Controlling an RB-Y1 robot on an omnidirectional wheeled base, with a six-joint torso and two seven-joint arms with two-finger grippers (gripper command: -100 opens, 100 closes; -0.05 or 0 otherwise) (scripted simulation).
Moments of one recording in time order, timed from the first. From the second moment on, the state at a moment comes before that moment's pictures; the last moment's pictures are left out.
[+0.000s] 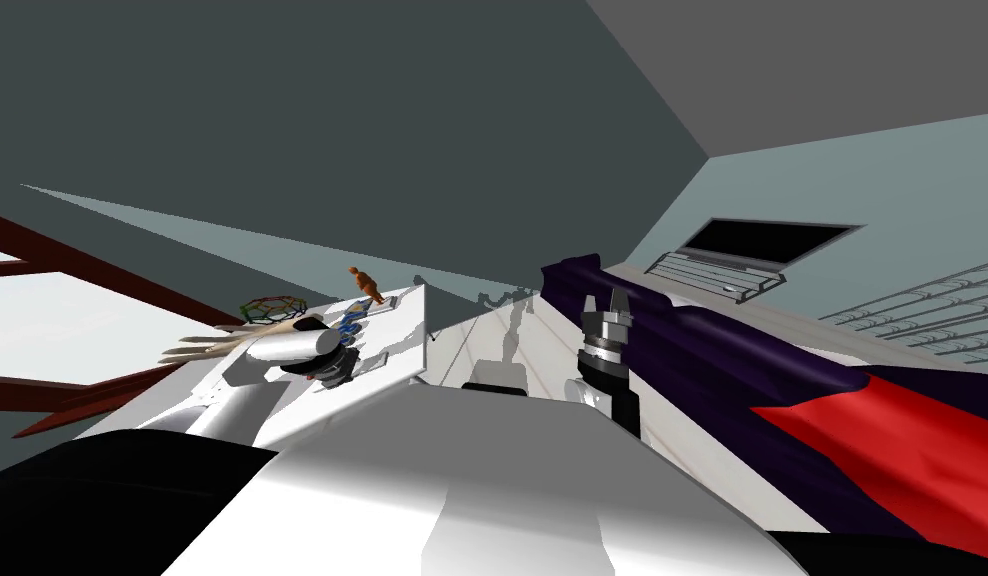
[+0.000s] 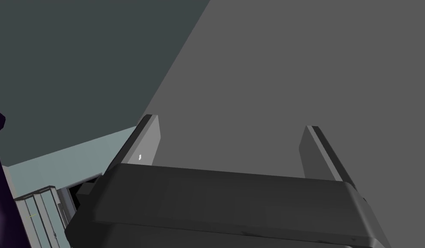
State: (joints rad) left arm 0.32 0.70 0.57 -1.84 0.57 1.69 0.11; right arm 0.54 0.02 0.04 -2.31 -0.11 -0.48 0.13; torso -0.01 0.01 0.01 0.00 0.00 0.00
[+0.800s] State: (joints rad) left arm 0.48 0.87 0.66 -1.86 0.65 1.69 0.21; right arm 0.54 0.02 0.04 -2.31 -0.11 -0.48 0.13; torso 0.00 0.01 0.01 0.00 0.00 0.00
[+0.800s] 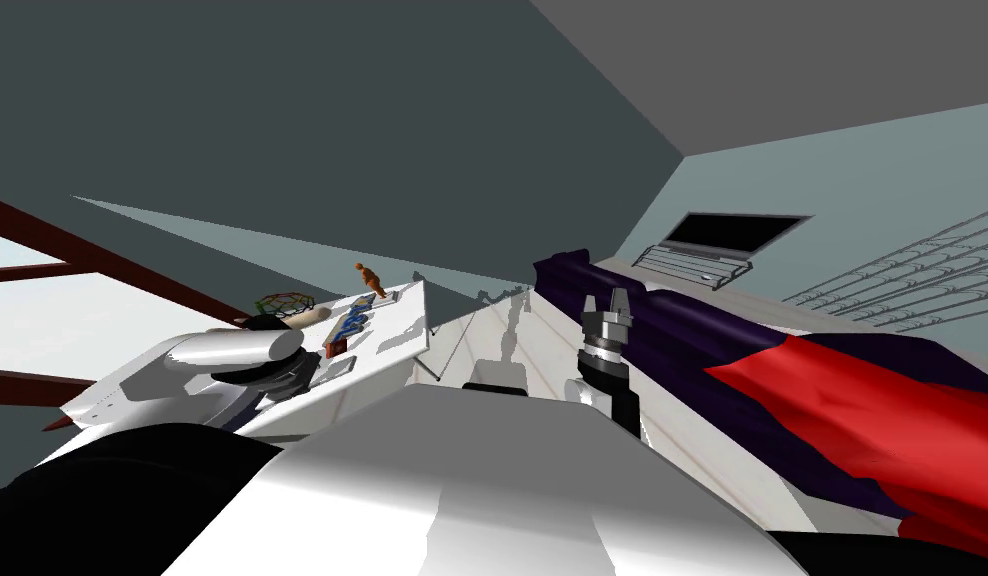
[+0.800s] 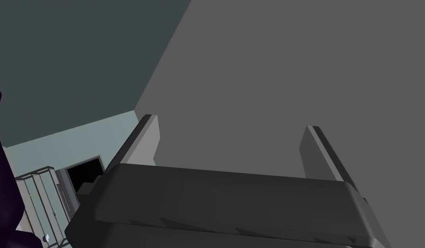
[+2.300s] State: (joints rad) left arm 0.69 0.97 0.70 -1.77 0.97 1.75 0.28; right arm 0.54 0.02 0.04 -2.31 -0.11 -0.48 0.13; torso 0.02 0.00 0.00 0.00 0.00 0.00
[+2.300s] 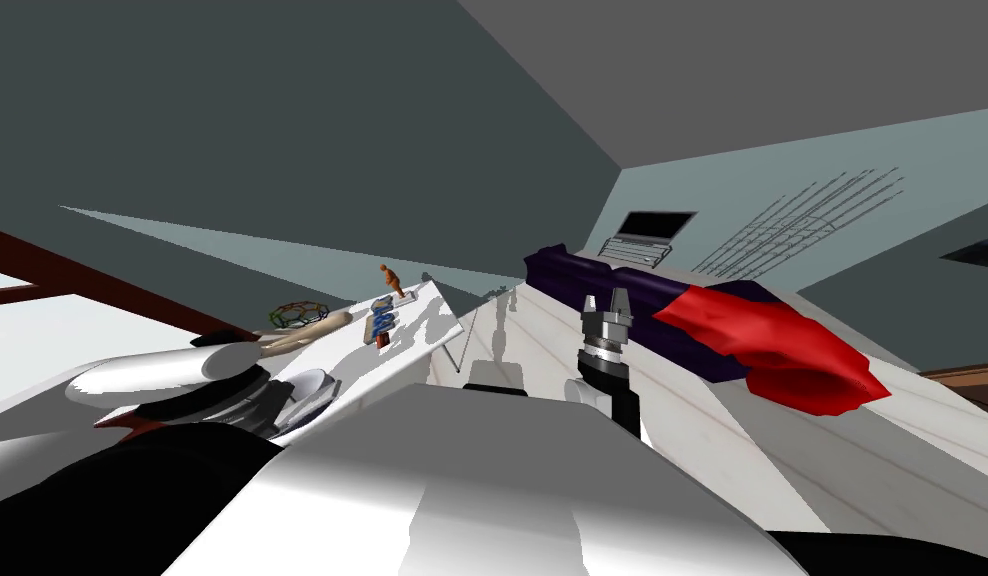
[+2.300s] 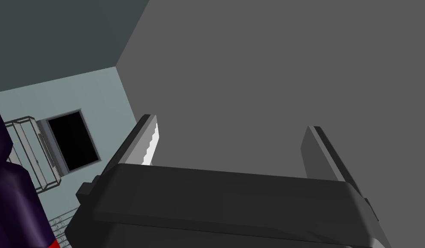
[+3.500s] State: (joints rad) left arm 0.55 0.95 0.76 -1.78 1.10 1.80 0.22; right arm 0.54 0.02 0.04 -2.31 -0.11 -0.48 0.13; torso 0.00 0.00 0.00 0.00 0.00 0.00
